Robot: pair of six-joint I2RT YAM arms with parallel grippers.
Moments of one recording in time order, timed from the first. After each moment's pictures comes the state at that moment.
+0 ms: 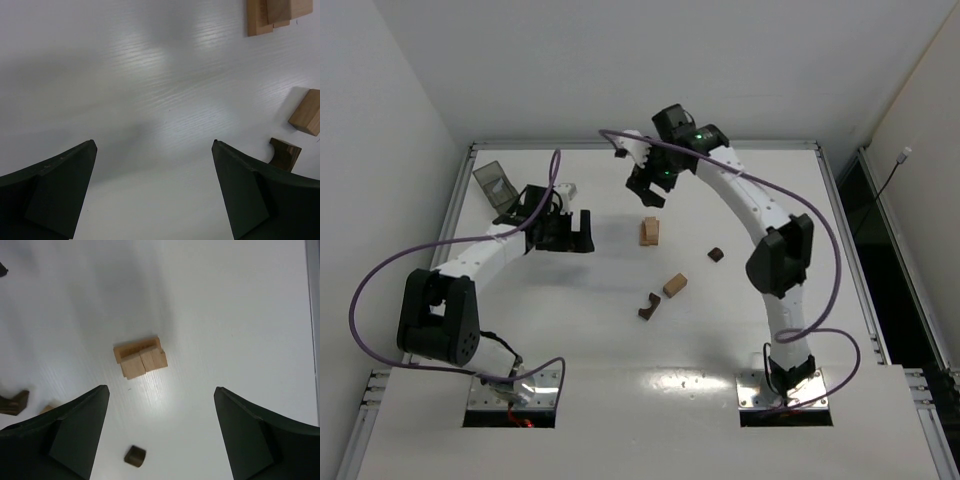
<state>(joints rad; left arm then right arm) -0.20 1.48 0.96 -0.39 0.25 -0.16 0.54 2.21 2.25 -1.02 -0.28 -0.73</state>
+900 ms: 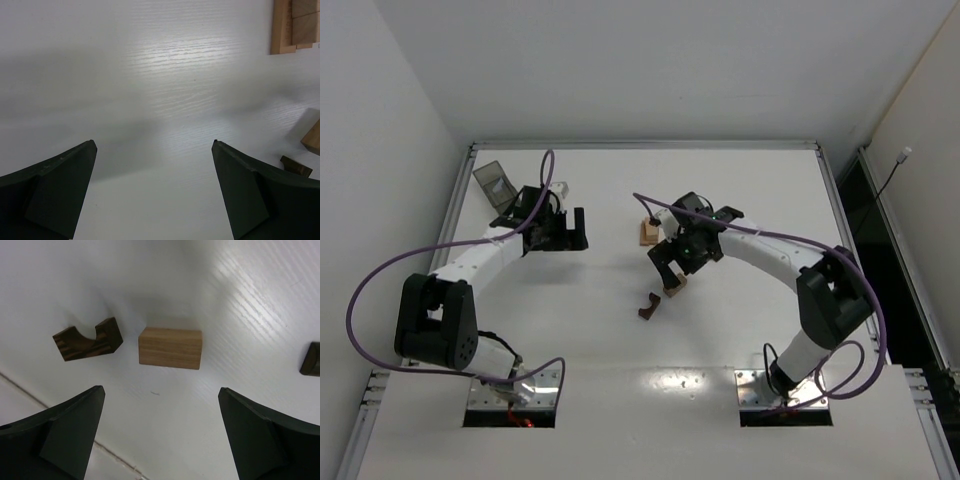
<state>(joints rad) -0.19 1.44 0.93 -0.37 0.14 -0.22 0.60 1.65 1.13 -0.67 -0.18 -0.06</state>
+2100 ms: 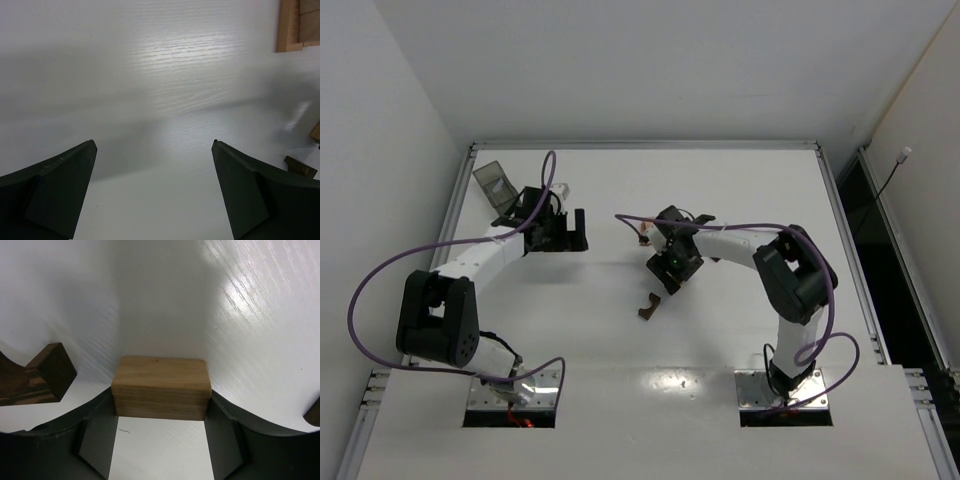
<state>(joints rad) -0.19 1.46 0.93 -0.37 0.14 -0.21 0.64 1.88 1.14 -0.58 -0.08 -0.16</state>
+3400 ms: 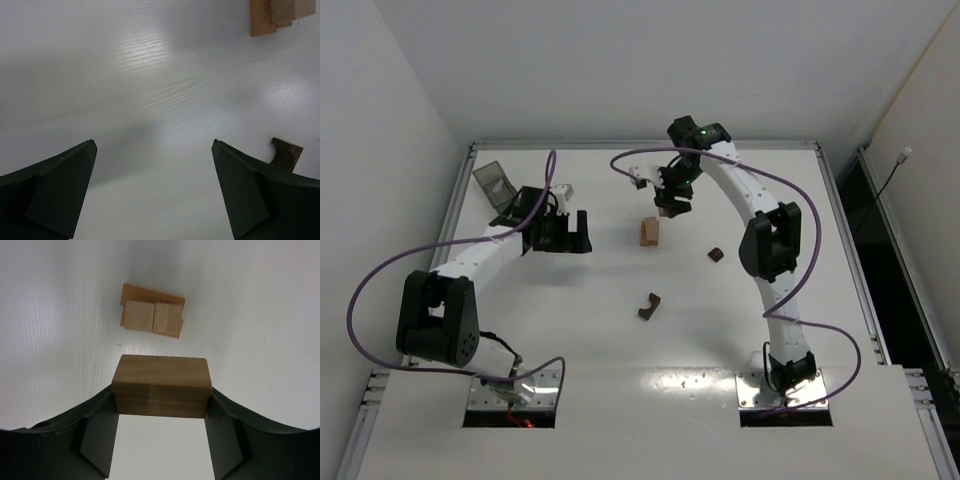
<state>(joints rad) -0.17 1.46 0.93 -0.37 0.26 -0.15 0.40 2.31 2.27 -1.27 -0.46 -1.30</state>
